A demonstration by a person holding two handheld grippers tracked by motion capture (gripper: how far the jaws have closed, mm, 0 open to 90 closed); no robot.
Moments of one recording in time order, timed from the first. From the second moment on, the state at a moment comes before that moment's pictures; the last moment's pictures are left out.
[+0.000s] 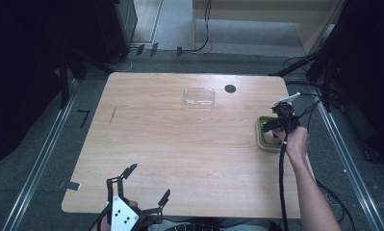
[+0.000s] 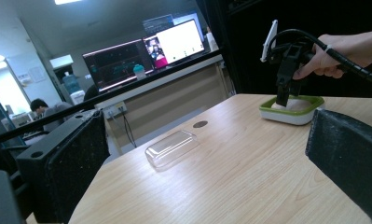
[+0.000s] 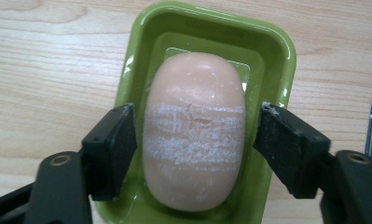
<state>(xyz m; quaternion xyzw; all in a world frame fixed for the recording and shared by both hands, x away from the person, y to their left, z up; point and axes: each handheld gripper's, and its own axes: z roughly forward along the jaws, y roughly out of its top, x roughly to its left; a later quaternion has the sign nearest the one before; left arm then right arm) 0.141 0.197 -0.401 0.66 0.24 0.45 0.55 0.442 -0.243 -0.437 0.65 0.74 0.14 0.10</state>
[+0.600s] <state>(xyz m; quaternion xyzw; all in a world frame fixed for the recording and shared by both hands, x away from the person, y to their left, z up) 0.140 0.197 -0.401 0.66 0.23 0.46 0.54 0.414 -0.235 -0.414 0.60 0.78 0.13 0.07</state>
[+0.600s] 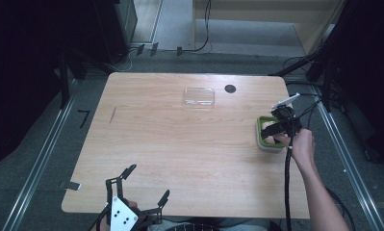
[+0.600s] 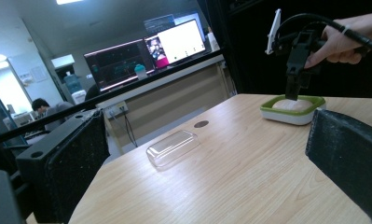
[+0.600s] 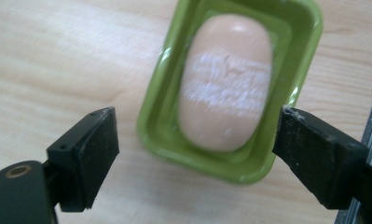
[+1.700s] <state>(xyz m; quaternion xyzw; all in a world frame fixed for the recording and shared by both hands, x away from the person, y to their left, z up) 0.140 0.195 -0.401 0.67 0.23 0.46 0.54 0.325 -0.218 -0.431 0.50 0.86 0.06 0.05</state>
